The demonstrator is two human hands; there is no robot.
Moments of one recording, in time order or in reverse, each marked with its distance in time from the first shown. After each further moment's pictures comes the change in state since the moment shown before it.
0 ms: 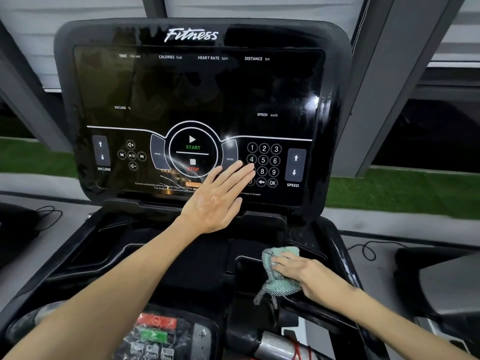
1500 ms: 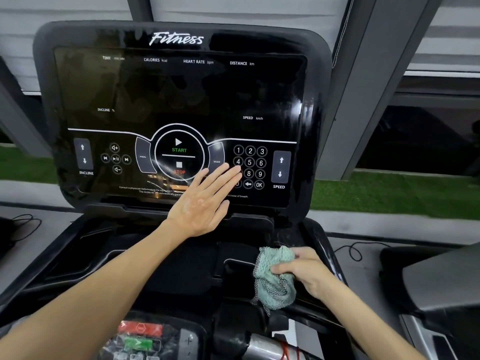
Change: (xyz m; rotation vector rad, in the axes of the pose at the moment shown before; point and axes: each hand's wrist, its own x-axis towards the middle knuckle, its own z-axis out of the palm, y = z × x) left_hand -0.001 0.000 0.002 -0.003 0.014 0.000; right_hand 0.023 -0.017 -0.019 1.169 0.218 1.153
